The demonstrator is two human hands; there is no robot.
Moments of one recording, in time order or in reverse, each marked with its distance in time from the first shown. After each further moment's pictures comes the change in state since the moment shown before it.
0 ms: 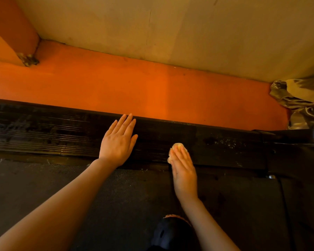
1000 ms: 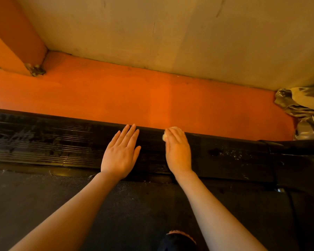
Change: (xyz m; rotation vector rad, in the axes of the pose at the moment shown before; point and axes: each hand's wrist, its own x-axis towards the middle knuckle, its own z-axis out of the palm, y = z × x) left_hand -0.002 0.000 0.002 0.062 0.014 -0.008; right_hand 0.108 -0.023 0.006 -0.065 -0.064 0.010
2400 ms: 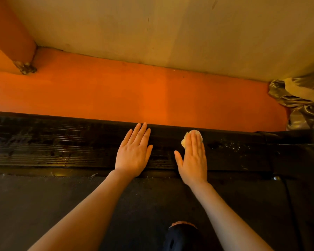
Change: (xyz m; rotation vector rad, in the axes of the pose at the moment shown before) left_hand 0.007 0.027 -0.003 -0.044 -0.065 0.053; right_hand -0.054 0.030 -0.012 -0.238 -0.134 0.205
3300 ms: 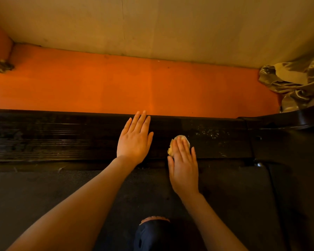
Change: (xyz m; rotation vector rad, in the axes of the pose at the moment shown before) left_hand 0.031 0.085 0.023 0.044 -0.004 -0.014; right_hand -0.049 0.054 0.009 0.138 0.052 -0.044
